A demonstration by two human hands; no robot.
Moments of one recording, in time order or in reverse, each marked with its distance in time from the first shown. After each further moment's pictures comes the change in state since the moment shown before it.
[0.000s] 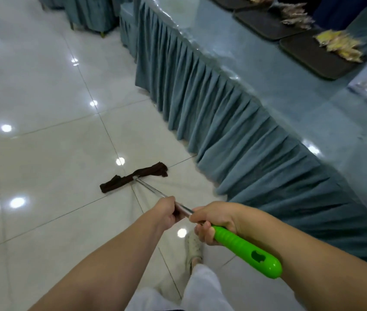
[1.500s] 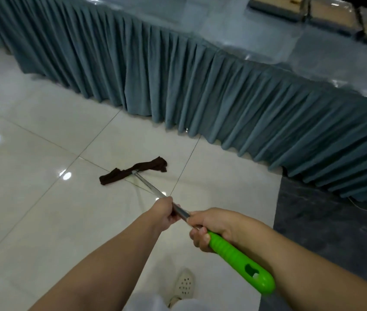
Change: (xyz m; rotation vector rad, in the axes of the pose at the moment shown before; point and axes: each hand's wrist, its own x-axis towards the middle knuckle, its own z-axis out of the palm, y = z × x) left_hand -0.188 -0.415 -0.202 0.567 -0.216 -0.128; right_hand -0.013 0.553 0.160 0.715 0.075 -0.193
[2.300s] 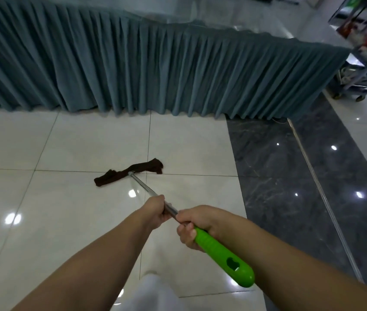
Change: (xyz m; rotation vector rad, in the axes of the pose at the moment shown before) left_hand -0.106 -0.127 -0.186 0.409 -0.219 -0.052; right_hand -0.012 0.250 0.180 0.497 0.050 -0.099
